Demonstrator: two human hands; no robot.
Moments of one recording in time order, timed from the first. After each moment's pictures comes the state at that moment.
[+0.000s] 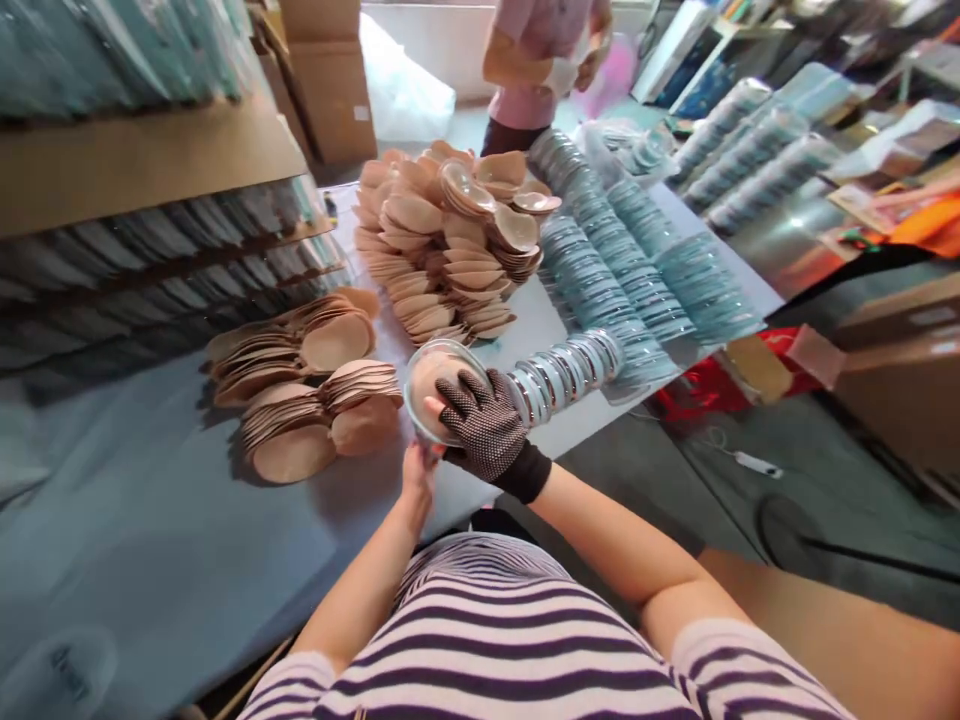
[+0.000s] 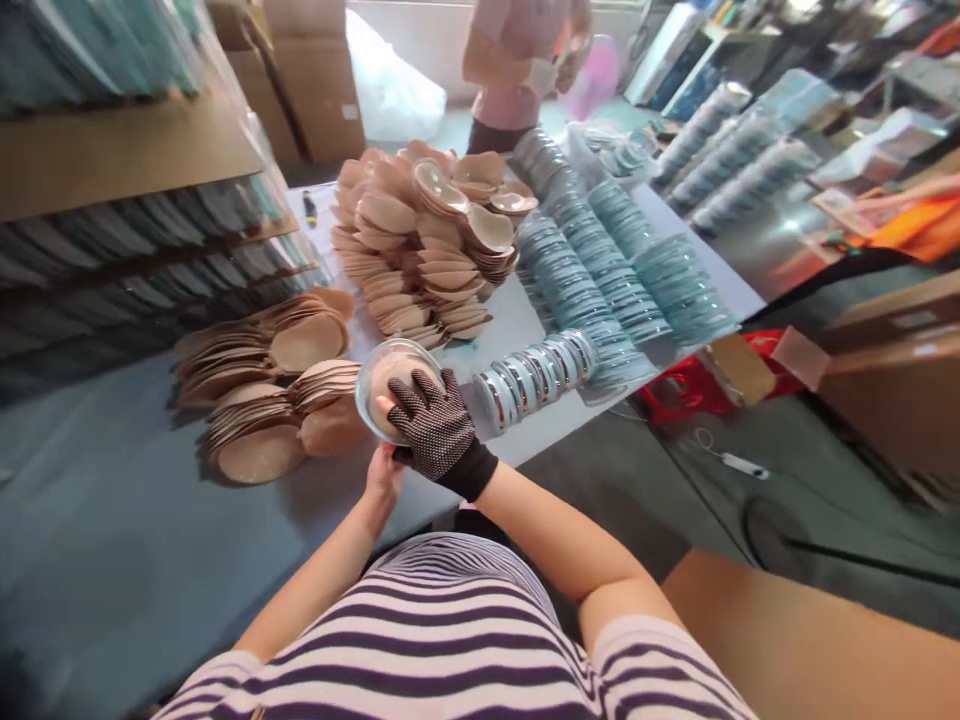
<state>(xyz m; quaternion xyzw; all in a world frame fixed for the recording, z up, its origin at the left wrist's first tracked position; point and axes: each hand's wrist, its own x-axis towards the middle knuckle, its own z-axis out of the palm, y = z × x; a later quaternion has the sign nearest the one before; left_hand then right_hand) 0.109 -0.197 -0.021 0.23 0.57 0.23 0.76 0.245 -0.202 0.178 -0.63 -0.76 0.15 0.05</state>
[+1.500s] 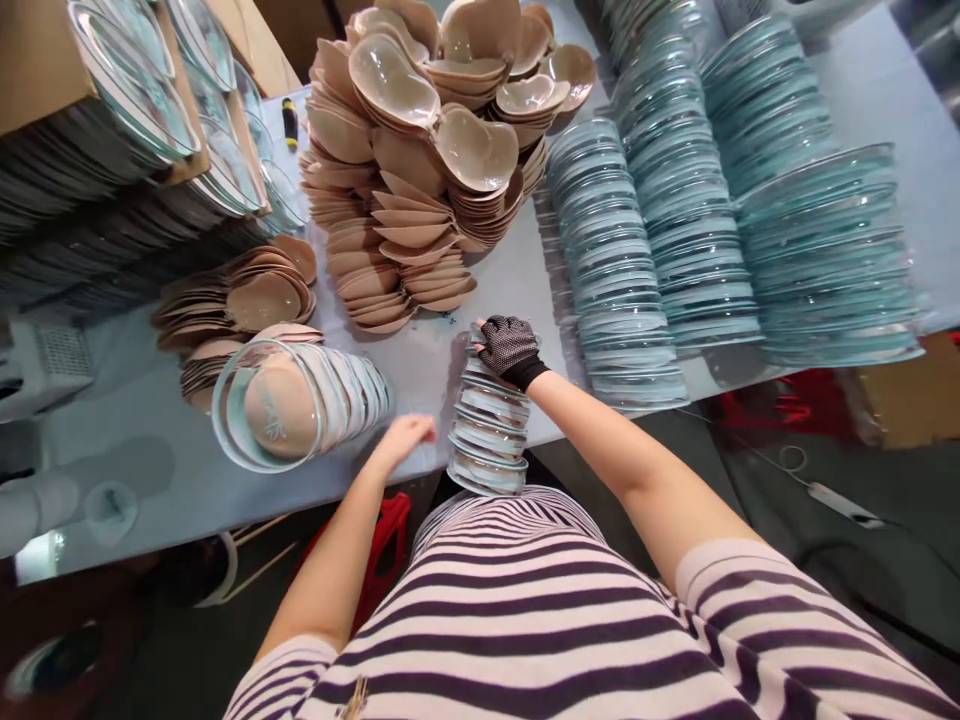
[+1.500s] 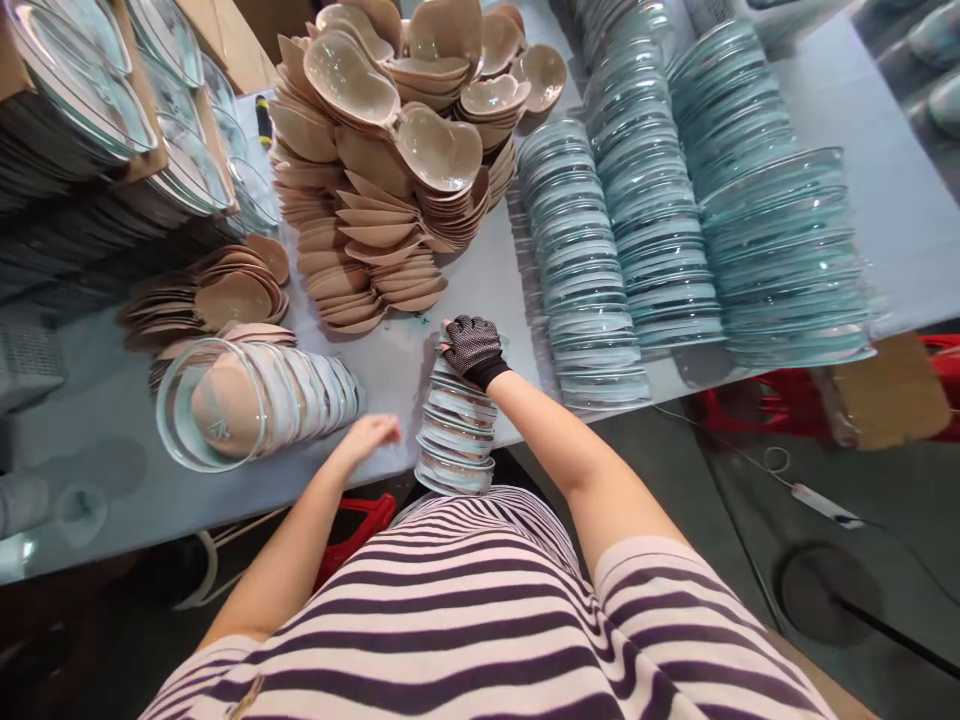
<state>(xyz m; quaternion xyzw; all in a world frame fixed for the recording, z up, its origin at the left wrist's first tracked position) 0.278 -0.221 0.030 0.49 0.60 0.03 0.63 0.548 -0.153 0.024 -0.67 -0.71 0.21 0.06</state>
